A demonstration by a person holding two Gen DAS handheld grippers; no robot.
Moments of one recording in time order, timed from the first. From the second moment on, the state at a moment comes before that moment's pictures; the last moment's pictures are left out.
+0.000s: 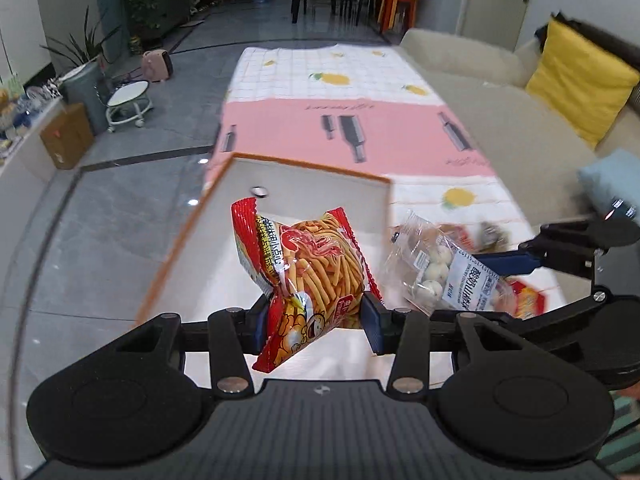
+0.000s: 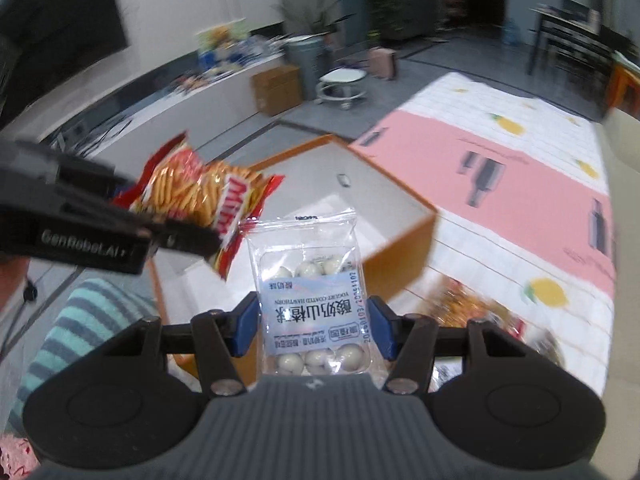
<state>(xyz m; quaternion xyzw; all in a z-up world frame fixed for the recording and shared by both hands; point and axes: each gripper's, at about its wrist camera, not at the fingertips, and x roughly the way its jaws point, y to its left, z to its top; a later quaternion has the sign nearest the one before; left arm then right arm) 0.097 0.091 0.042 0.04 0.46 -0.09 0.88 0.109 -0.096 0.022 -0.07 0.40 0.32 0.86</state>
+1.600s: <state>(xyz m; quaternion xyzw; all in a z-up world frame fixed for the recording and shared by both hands) 0.157 0.117 -0.047 0.21 0.60 -0.16 0.75 0.188 0.058 -0.073 -0.27 0.51 0.45 0.68</state>
